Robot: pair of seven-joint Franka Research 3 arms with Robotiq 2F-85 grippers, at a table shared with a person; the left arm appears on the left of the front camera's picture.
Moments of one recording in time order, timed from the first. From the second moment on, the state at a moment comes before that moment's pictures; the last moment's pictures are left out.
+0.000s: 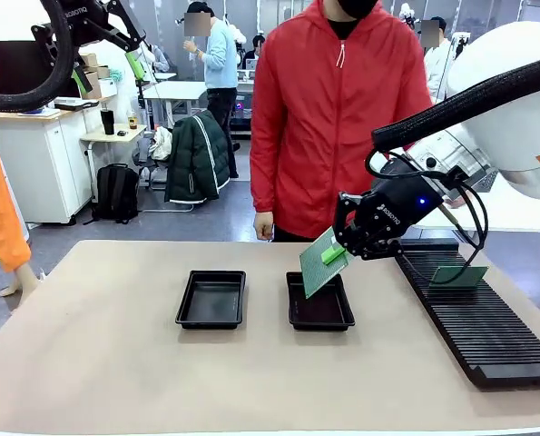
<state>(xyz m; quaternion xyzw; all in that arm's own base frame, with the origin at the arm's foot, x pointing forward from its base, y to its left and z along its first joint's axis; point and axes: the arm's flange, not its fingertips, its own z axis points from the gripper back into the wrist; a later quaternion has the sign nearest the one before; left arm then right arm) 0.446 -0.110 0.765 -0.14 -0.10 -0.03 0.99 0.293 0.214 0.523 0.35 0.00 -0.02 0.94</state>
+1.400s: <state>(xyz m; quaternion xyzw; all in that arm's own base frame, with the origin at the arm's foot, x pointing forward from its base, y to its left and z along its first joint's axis) 0.446 -0.110 0.766 -0.14 -0.10 -0.03 0.99 0.342 0.251 0.497 0.35 -0.04 -0.03 0.94</state>
